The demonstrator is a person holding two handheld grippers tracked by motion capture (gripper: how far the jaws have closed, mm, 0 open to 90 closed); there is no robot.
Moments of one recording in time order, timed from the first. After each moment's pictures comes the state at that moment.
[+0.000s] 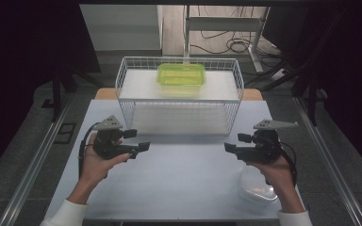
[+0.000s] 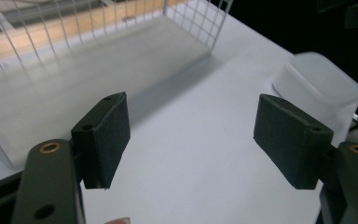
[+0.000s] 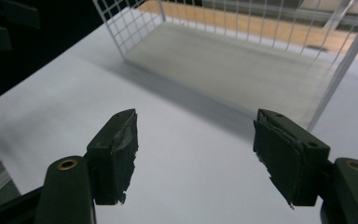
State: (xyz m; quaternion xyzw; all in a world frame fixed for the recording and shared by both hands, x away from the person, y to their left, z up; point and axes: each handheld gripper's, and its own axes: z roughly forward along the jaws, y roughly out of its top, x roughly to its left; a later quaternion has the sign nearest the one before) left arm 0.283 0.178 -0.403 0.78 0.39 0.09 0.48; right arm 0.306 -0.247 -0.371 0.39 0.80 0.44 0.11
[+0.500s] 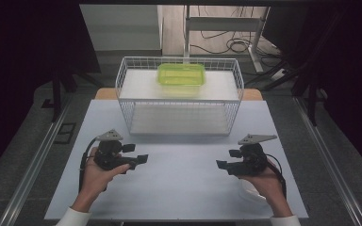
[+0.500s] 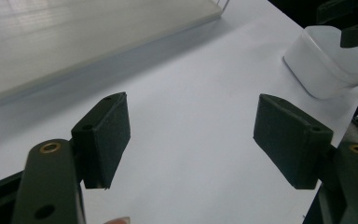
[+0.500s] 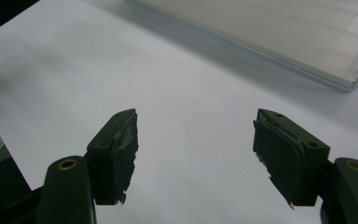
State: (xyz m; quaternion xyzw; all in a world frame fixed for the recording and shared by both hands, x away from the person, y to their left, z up) left arm 0.277 0.183 -0.439 0.78 0.43 0.05 0.45; right arm 0.303 -0.233 -0.422 0.38 0.84 0.38 0.08
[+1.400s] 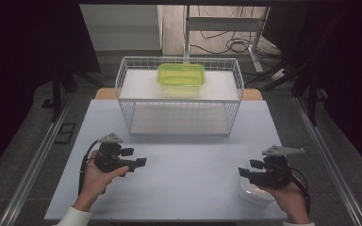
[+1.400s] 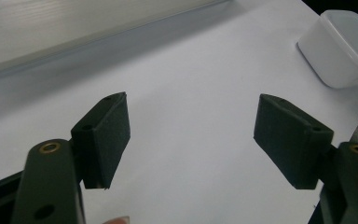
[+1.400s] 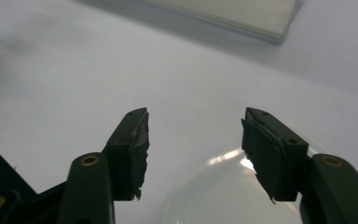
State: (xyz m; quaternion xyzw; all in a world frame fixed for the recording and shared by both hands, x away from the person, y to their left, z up) left arm 0.279 0.187 -0.454 0.78 0.45 0.04 0.43; right arm 0.268 -0.288 -0.418 0.44 0.81 0.36 0.12
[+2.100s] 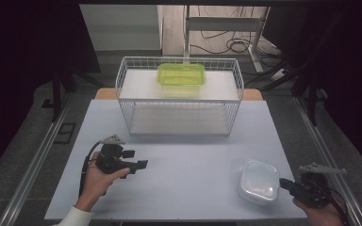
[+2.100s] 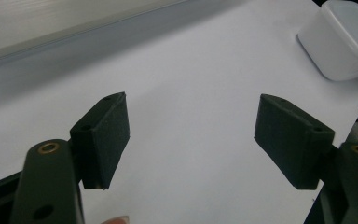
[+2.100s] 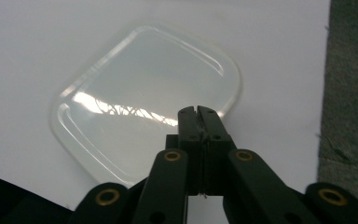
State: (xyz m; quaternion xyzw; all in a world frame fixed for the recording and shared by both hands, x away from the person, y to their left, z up) left arm 0.280 0.186 -0.458 0.78 0.45 0.03 0.43; right arm 0.231 -0.372 -0.431 0.55 0.77 0.29 0.15
